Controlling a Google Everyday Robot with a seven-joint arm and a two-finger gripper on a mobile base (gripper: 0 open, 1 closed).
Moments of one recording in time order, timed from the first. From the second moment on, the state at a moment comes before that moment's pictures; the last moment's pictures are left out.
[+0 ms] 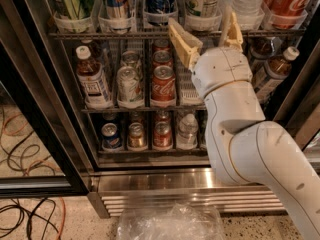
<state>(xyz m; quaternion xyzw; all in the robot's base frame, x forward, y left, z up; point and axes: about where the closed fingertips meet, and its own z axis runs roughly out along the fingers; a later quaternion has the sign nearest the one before) 0.547 -0.099 1.055 -0.09 0.52 0.04 0.85</state>
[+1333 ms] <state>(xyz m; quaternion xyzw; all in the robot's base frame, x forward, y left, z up) 0.601 -0.103 1.054 -0.09 0.50 0.00 0.86</state>
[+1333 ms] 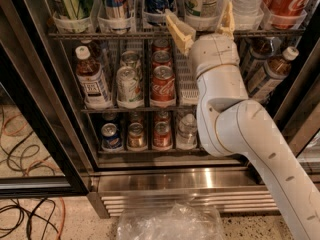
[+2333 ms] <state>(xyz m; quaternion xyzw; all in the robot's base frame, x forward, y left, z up) 0.625 -0.126 1.077 -0.07 0.47 -0.04 0.88</state>
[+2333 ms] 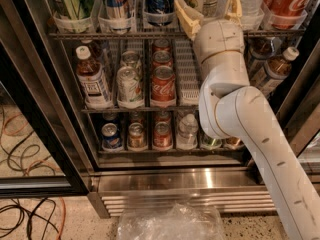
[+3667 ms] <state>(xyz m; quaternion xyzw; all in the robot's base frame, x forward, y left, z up) 0.634 -0.112 1.083 -0.07 0.47 -0.02 0.88</state>
